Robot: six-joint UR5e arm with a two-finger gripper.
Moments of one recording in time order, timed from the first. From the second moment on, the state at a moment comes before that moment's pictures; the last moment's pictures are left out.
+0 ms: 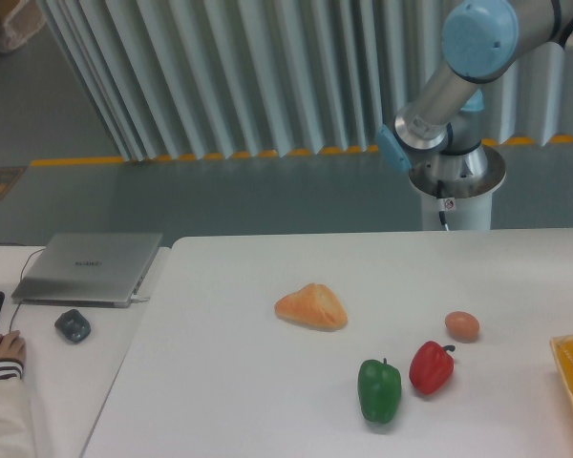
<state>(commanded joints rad) 2.81 -2.19 -1.35 -0.96 1.52 1.57</state>
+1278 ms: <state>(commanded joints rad) 2.76 -1.95 -1.31 -1.56 1.35 1.56</state>
